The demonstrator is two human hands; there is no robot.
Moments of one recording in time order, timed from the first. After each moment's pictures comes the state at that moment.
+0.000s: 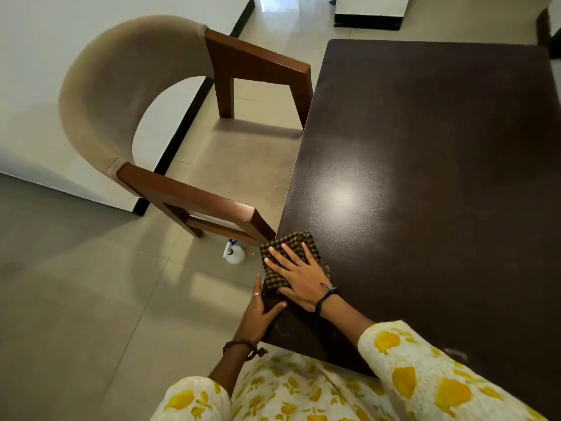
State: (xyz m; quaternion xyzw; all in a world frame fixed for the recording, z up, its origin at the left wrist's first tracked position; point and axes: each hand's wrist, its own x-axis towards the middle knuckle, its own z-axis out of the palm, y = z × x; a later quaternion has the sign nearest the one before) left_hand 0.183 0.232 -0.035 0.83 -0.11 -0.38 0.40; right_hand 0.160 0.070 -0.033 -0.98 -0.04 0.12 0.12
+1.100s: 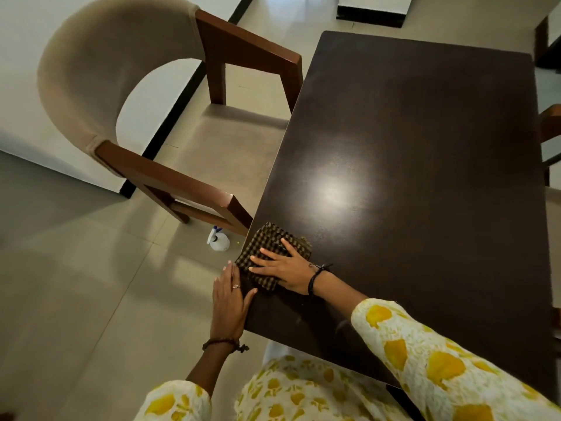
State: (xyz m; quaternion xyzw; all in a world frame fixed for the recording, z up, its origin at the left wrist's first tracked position) left_hand 0.153 0.228 -0.042 0.95 -0.23 -0.11 0.17; right_hand 0.143 0.029 -0.014 -0.95 -0.20 0.22 0.13
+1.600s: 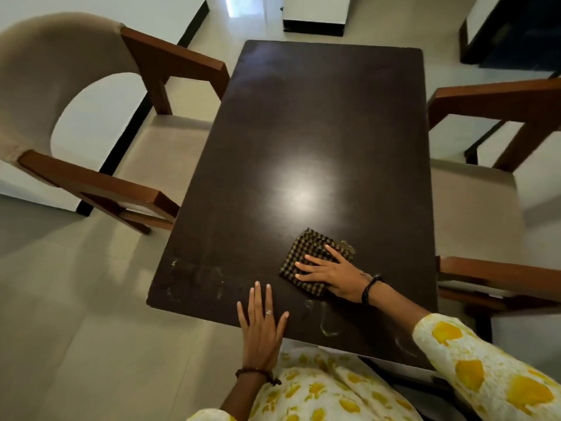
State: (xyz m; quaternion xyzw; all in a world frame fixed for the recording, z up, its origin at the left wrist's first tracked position) left_hand -0.051 0.099 -0.038 0.94 -0.30 -0.14 0.08; right_hand -0.079 -0.145 0.002 -0.95 -0.10 0.24 0.19
